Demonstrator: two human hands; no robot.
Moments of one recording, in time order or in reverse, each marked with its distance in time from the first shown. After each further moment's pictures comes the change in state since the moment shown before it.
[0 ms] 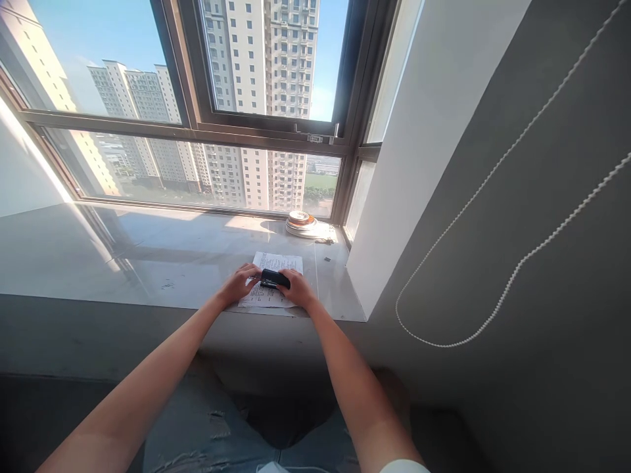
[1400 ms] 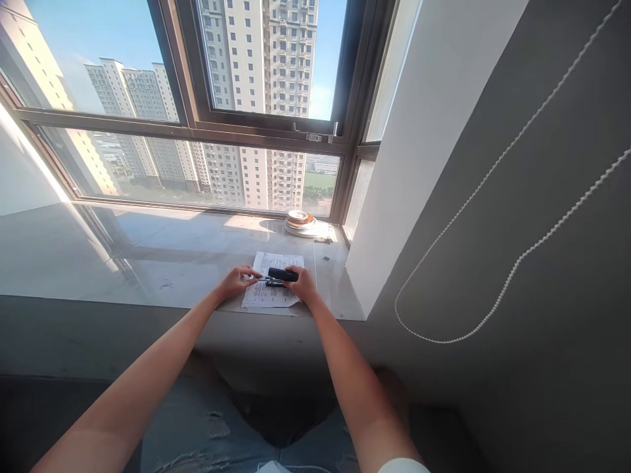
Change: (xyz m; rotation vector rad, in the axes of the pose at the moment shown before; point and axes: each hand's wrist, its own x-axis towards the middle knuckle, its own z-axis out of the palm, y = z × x) left_hand -0.001 -0.014 -0.005 -0.251 -0.023 -0.186; right_hand 0.003 0.010 -0.007 0.248 0.140 0.295
